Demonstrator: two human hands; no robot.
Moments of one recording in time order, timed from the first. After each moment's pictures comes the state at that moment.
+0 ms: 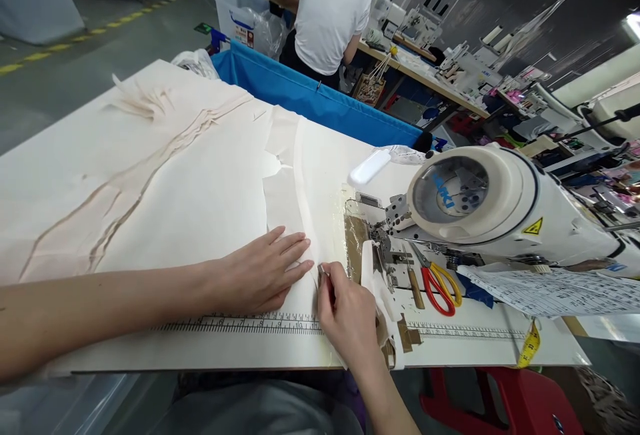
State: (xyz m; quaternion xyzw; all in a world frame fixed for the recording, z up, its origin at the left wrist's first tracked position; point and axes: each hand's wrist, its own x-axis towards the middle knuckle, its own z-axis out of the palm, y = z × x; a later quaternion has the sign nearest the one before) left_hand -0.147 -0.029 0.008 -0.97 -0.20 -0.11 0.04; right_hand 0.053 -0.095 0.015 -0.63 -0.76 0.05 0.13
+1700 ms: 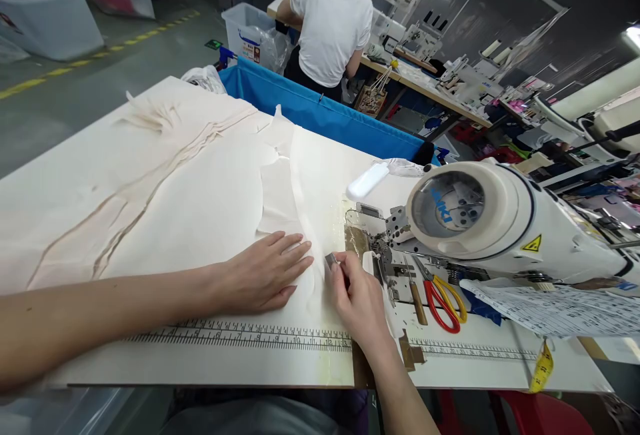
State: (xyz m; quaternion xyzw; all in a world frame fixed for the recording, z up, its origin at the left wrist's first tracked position) left_hand -0.141 -0.015 0.003 -0.96 -0.24 -0.13 0.02; right_hand 0.069 -0.062 0.028 -0.65 -0.73 0.13 0.17
